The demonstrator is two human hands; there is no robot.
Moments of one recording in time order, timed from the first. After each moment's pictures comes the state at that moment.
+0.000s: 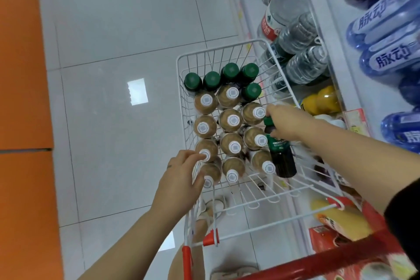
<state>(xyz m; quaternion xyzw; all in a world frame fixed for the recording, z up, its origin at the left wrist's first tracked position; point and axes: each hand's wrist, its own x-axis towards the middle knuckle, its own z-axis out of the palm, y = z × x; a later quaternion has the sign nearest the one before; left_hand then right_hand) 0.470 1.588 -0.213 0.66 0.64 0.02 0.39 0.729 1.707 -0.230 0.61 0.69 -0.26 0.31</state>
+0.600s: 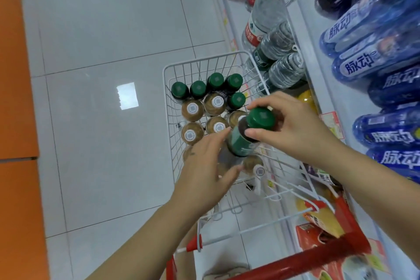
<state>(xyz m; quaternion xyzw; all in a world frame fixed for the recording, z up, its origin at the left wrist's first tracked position) 0.535 1.615 -0.159 0.67 0.56 0.16 0.46 0.720 1.669 -0.108 0.62 0.64 -0.43 -0.17</state>
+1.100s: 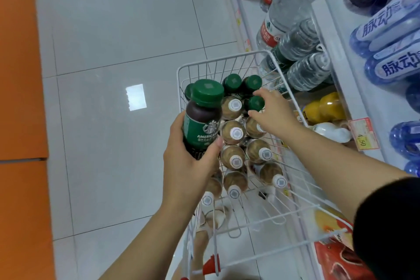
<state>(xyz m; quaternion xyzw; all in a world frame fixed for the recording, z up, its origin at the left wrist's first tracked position) 0.501 1.637 -0.176 0.46 0.64 0.39 0.47 0.696 1.730 -0.243 0.74 0.59 -0.32 -0.02</state>
